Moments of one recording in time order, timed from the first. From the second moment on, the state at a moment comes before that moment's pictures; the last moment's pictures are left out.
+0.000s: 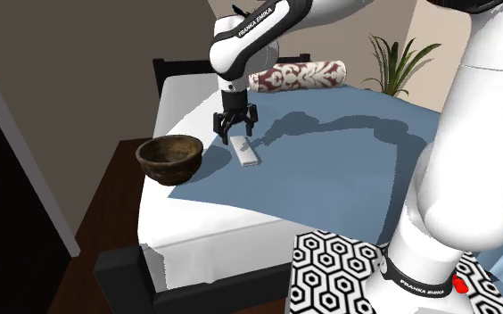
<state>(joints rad) -0.32 0.02 -0.22 -2.11 -0.03 2.11 0.18</state>
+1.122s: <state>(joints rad) -0.40 0.26 -0.27 -2.02 0.06 2.27 0.21</state>
